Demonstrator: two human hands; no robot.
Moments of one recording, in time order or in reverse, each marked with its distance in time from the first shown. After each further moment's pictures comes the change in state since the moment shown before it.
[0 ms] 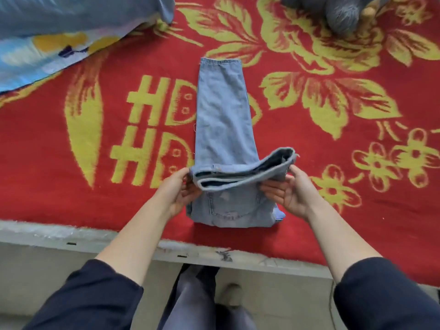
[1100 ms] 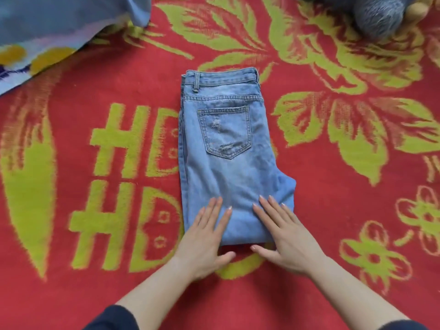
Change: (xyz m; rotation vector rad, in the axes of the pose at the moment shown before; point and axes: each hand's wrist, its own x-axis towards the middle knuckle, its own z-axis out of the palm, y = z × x) left_hand 0.168 -0.003 0.024 1.883 -0.273 0.823; right_hand 0.136 -0.013 0.023 -1.827 -0.031 -0.822
